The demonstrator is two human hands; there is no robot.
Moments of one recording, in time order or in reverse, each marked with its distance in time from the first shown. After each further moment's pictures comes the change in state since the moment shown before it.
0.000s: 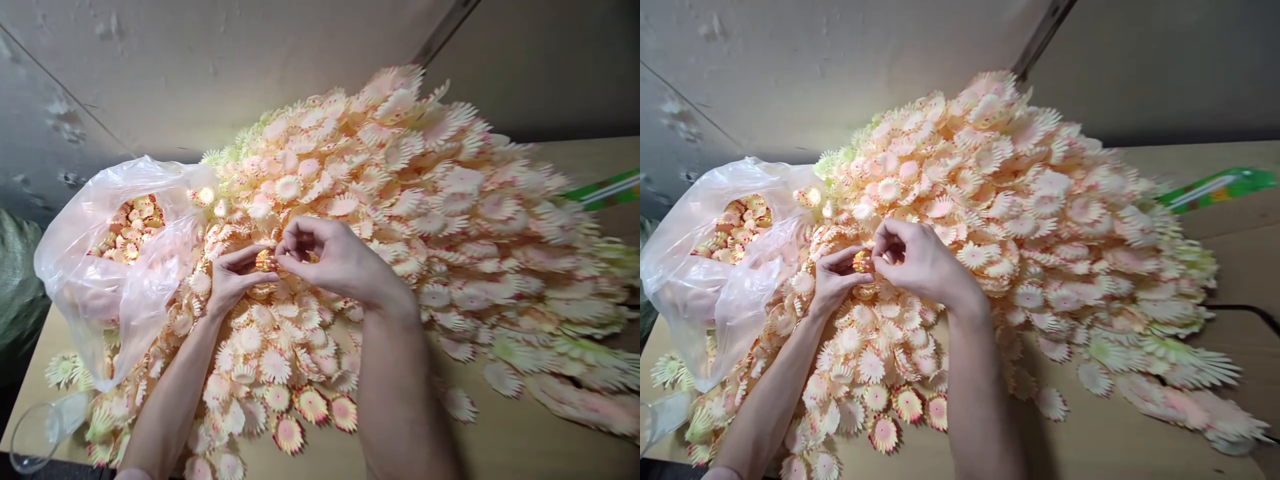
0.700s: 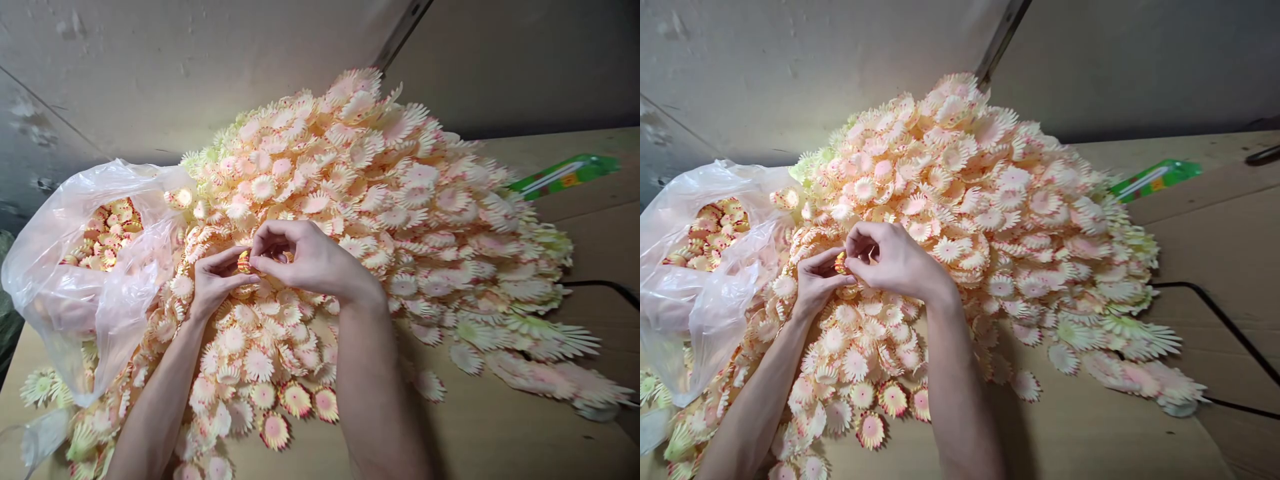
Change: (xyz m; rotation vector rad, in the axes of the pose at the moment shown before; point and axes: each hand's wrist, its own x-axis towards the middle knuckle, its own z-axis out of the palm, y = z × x) left_hand 0.002 -0.001 -0.001 0.044 -0.029 0.059; right_hand 0.000 -0.002 -0.004 0.056 -0.082 0.008
